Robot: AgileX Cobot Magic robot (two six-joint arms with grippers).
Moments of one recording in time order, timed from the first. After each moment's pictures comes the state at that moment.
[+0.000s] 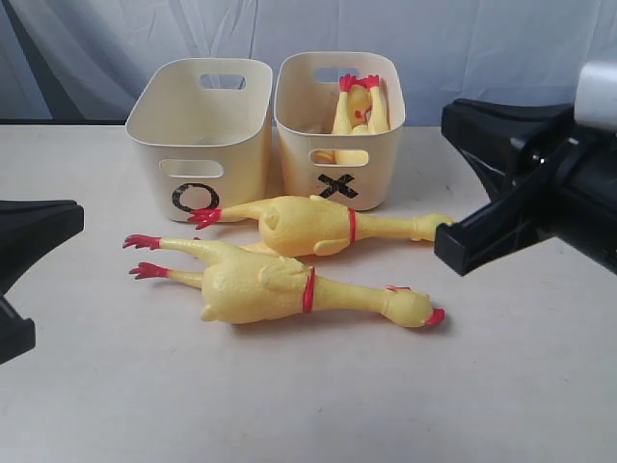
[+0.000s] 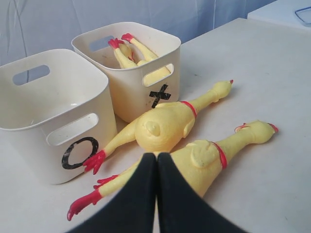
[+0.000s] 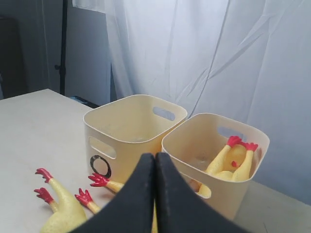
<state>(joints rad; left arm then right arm) 0.02 0.76 -0.38 1.68 -0.69 -1.40 0.84 0.90 -0.47 0.75 -0.37 -0.83</state>
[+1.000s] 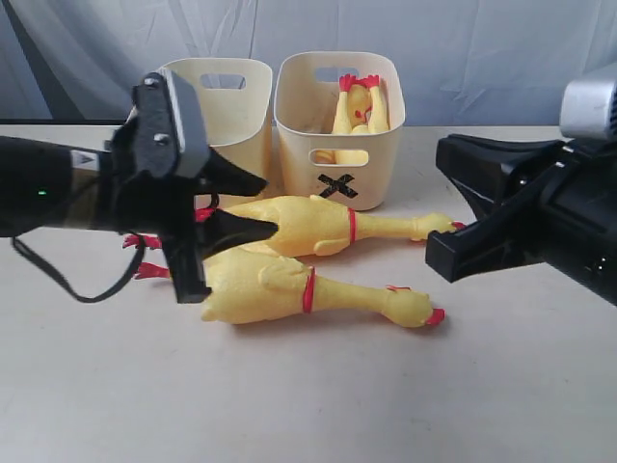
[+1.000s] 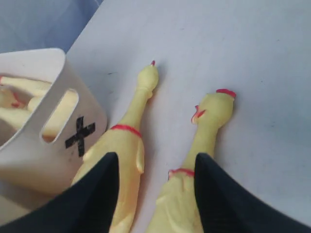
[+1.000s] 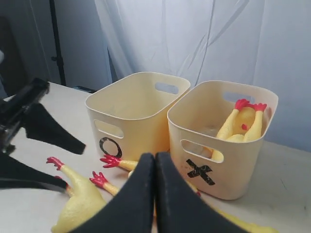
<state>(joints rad) -0.37 1.48 -0.78 1.60 -0.67 -0.83 0.88 0.92 -0.45 0.93 -0.39 -0.83</state>
